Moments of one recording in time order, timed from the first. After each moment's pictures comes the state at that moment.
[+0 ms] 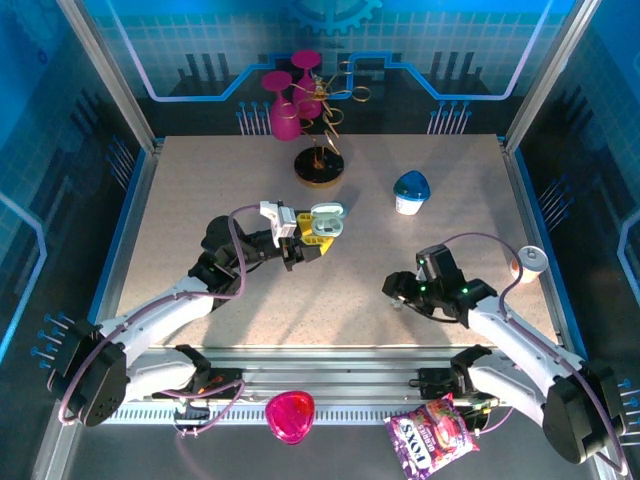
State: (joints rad) left arm -0.55 1.15 0.64 0.68 0.72 -0.11; right arm 0.42 0.96 0.47 -0.50 -0.27 0.88
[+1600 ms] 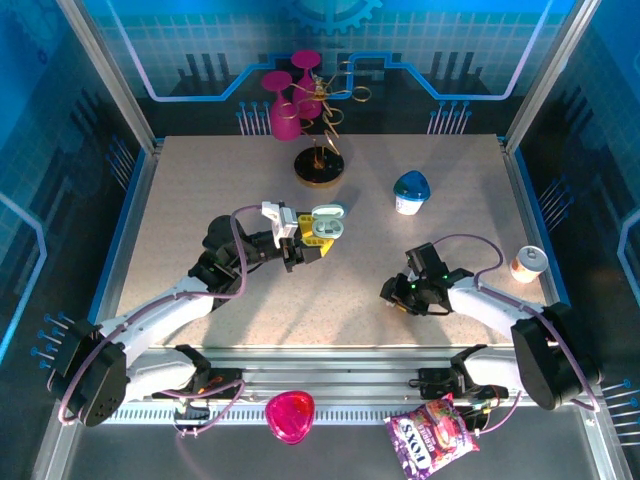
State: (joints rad) left arm -0.55 1.15 0.64 0.65 0.73 -0.11; right arm 0.41 1.25 0.48 -0.38 -0.28 0.88
